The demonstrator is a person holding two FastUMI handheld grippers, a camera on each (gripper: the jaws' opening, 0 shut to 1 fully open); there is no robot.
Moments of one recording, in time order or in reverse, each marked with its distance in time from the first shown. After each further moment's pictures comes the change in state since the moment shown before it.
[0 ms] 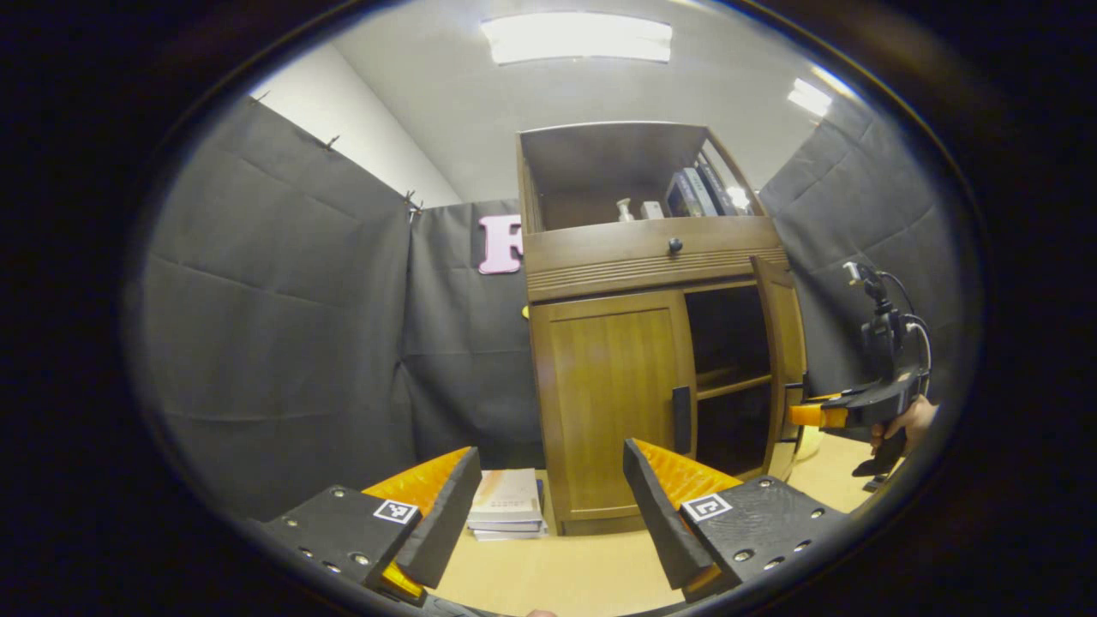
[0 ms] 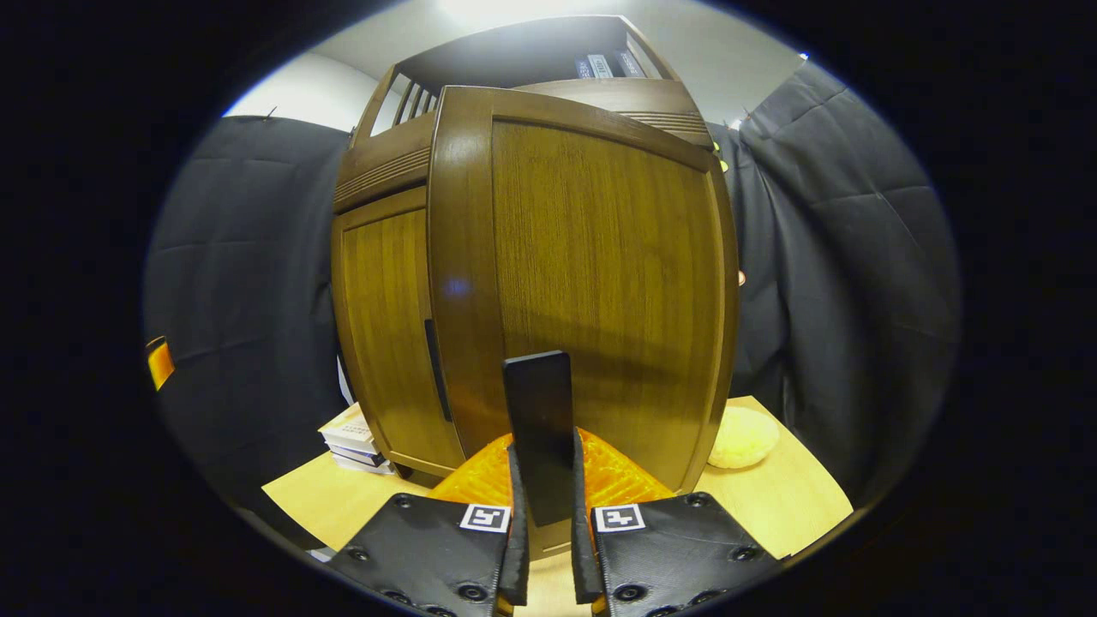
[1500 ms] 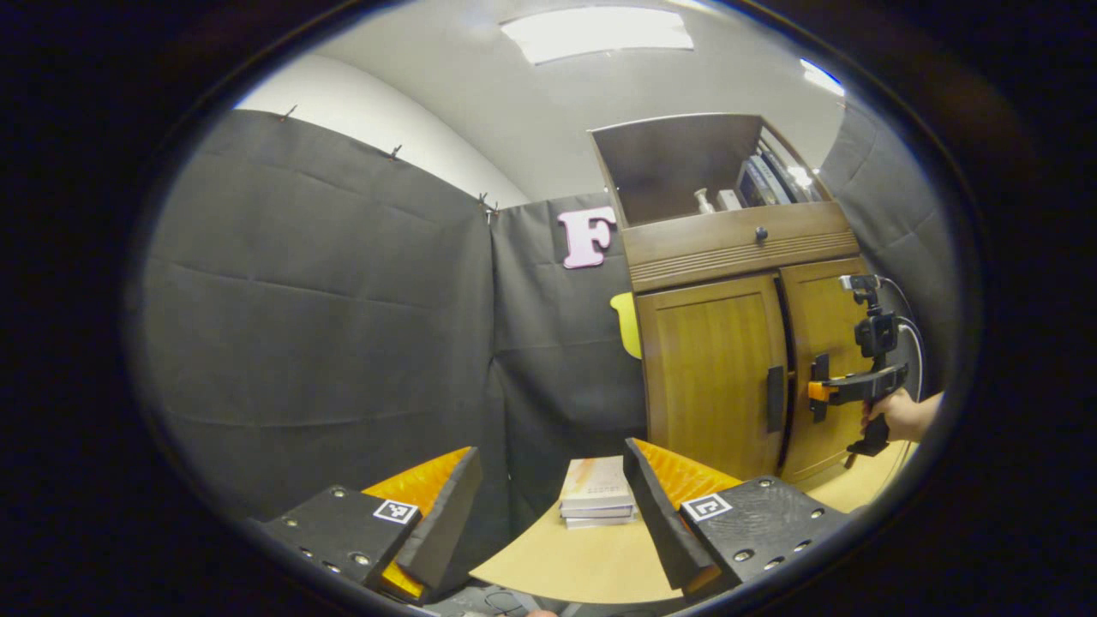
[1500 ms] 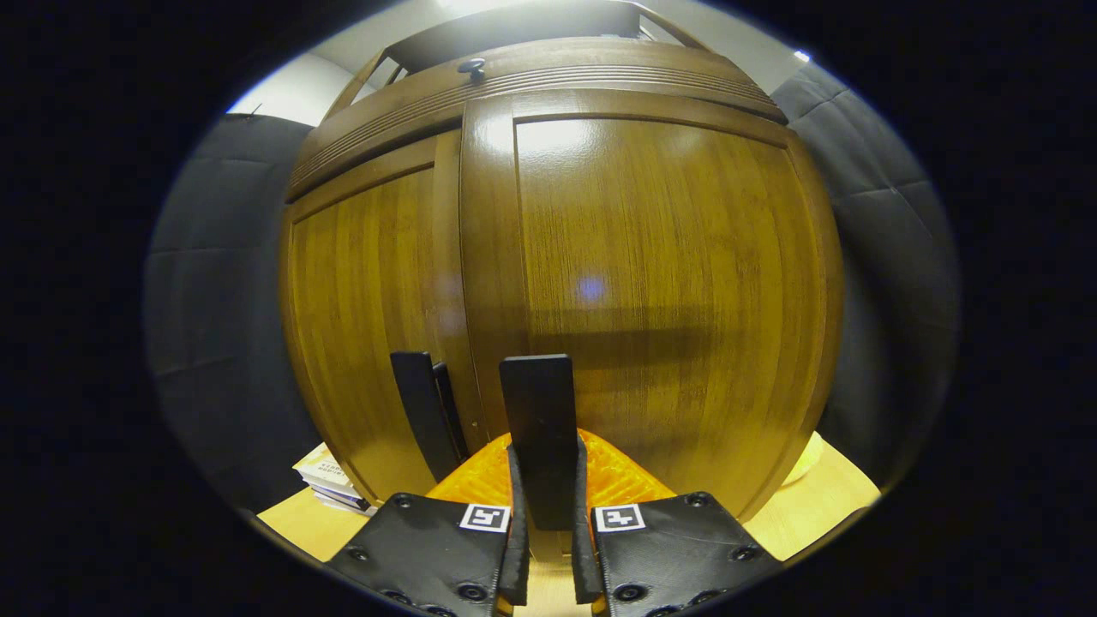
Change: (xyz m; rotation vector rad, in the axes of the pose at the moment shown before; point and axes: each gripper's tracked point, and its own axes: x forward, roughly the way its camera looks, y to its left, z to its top) left arm -0.019 0.027 -0.006 0.034 0.027 0.299; right arm 0.123 0.041 0.024 0.023 -0.037 -0.037
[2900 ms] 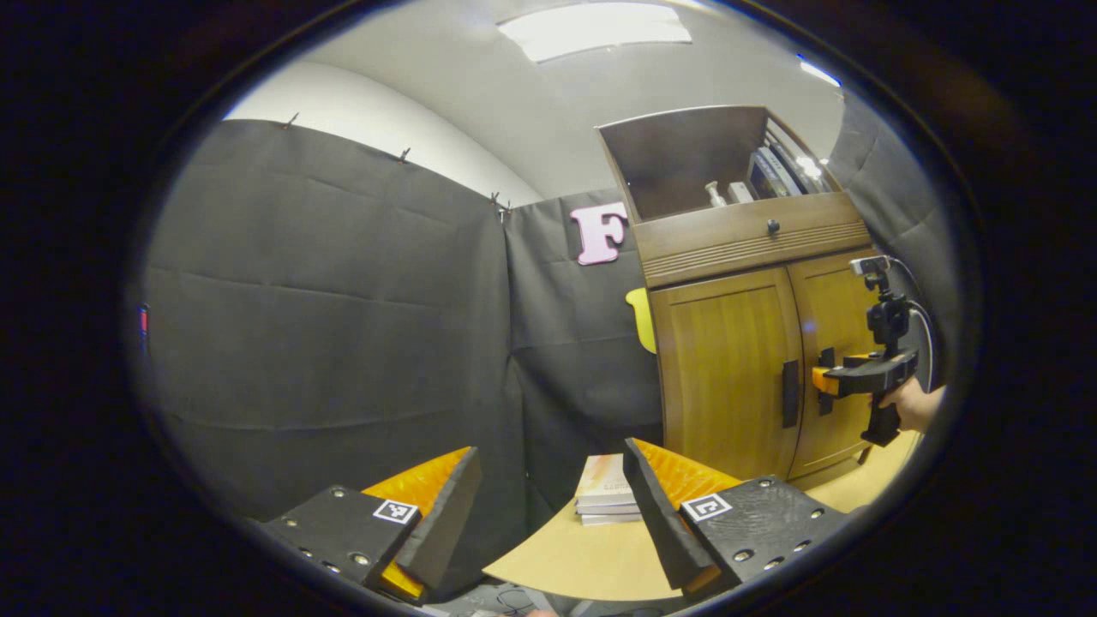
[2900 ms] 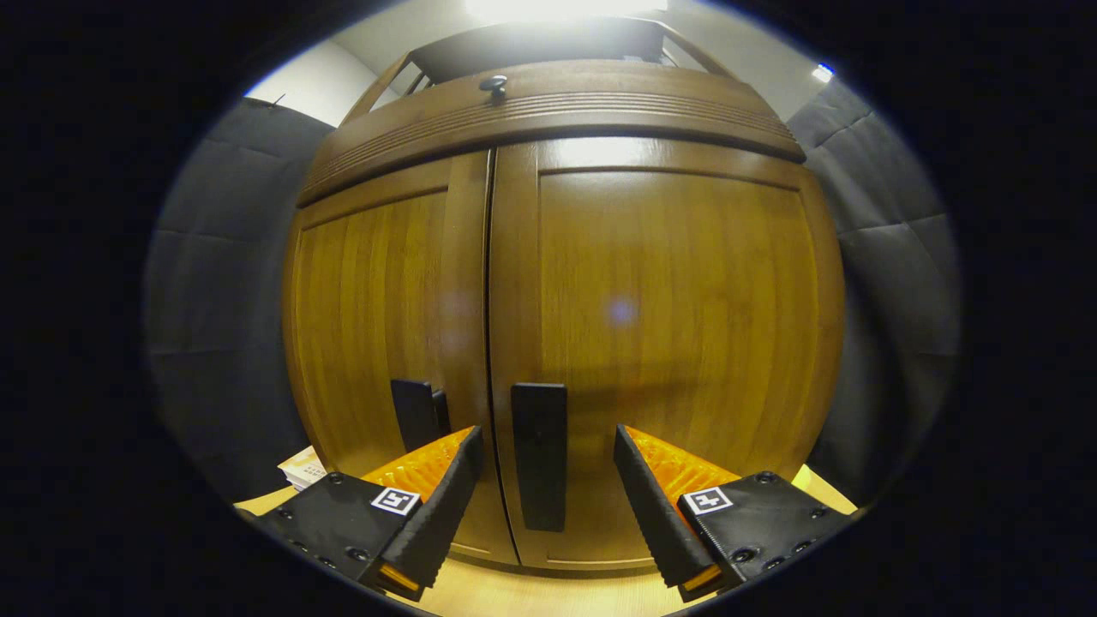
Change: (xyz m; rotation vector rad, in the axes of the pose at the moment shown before) left arm 0.006 -0.006 0.000 0.026 0.018 0.082; right arm 0.017 -0.001 0.022 -0.065 -0.069 -0.007
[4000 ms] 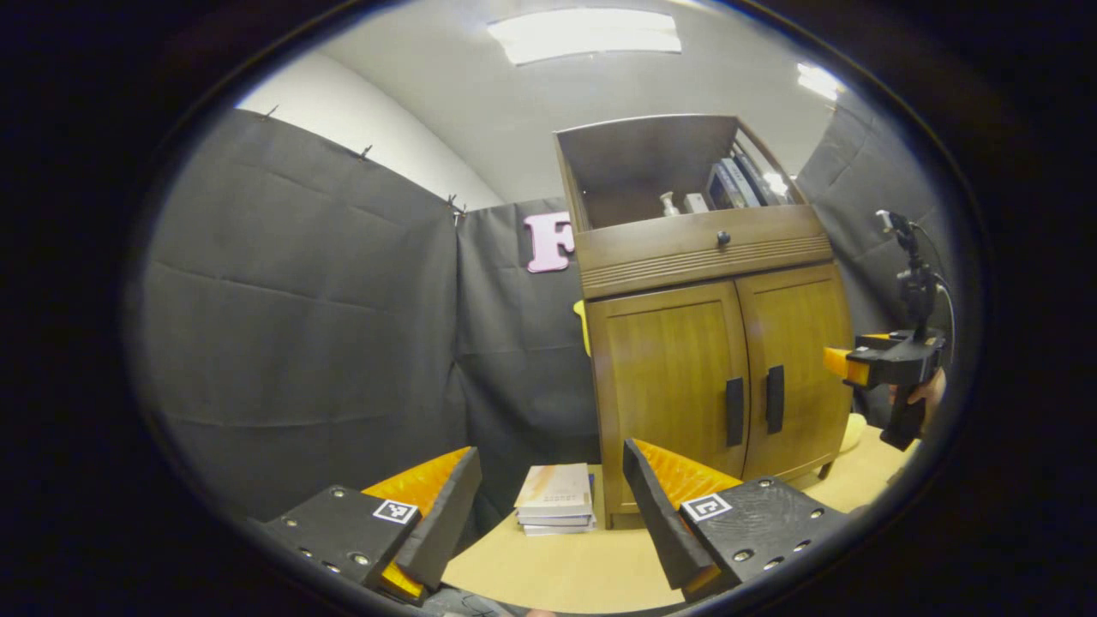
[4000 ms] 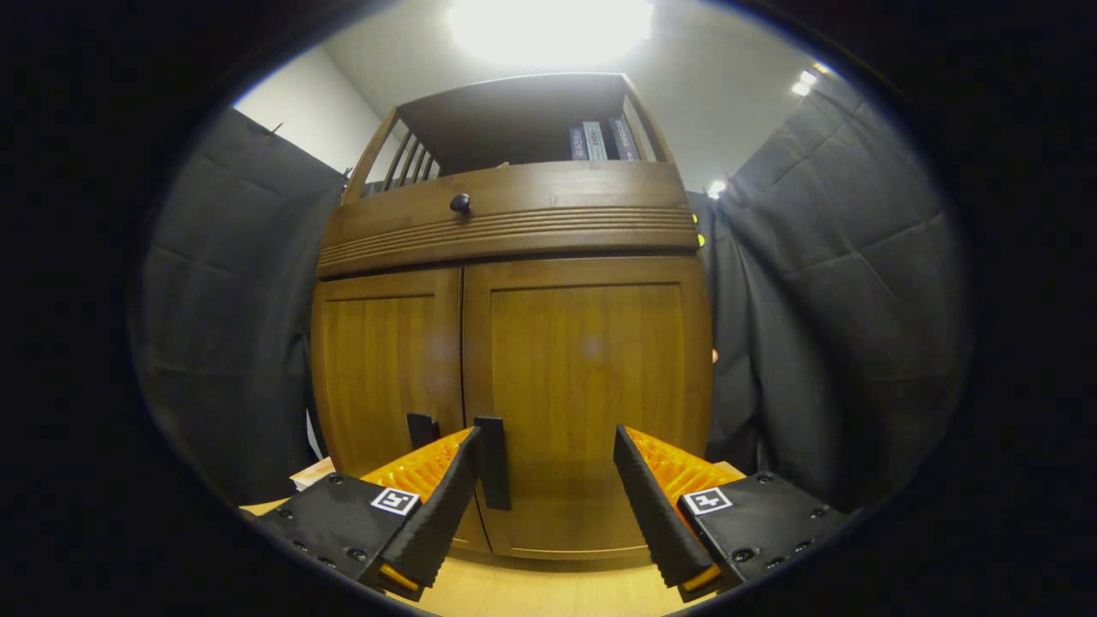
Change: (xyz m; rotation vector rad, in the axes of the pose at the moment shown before) left arm 0.019 -0.062 0.016 -0.032 -0.029 -0.157; right arm -0.124 -0.040 0.039 0.013 -0.149 -0.053
